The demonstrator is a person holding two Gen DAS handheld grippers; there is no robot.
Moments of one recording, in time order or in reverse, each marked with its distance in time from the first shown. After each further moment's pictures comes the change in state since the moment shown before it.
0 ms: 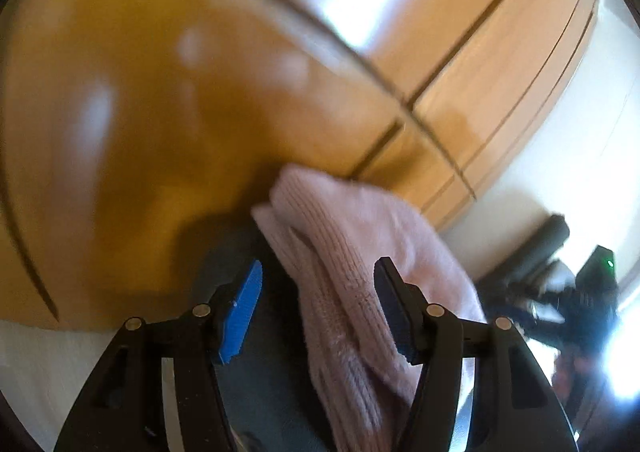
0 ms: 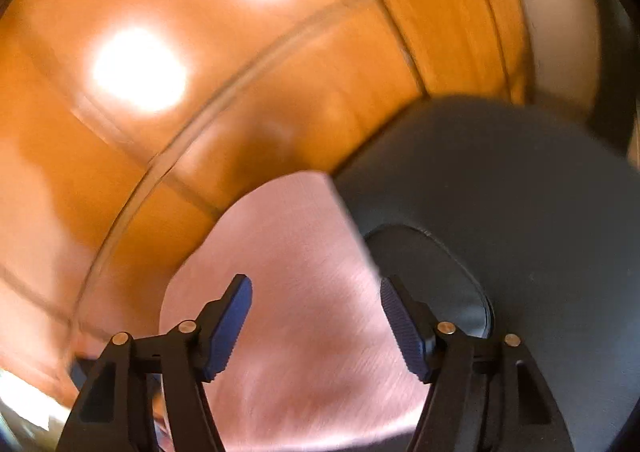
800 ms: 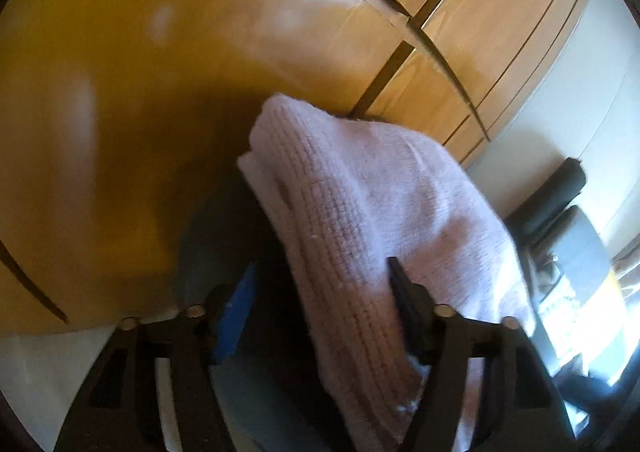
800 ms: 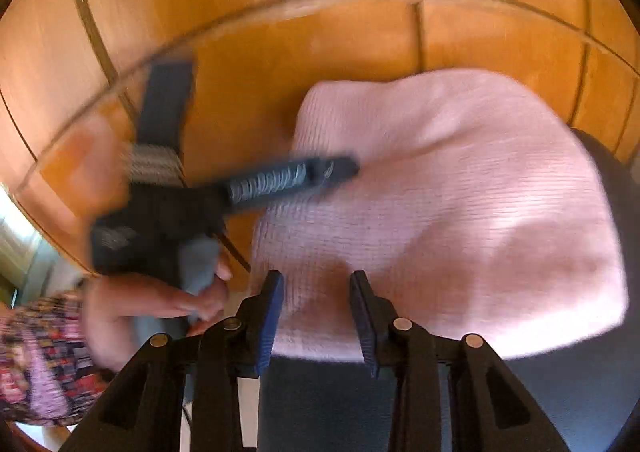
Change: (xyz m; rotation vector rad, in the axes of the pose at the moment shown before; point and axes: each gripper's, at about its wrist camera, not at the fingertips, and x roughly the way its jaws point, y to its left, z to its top) left arm 0.078 -0.009 -0.016 0.127 0.223 0.049; right arm -0.004 0.078 -0.126 -0.442 0.080 0.019
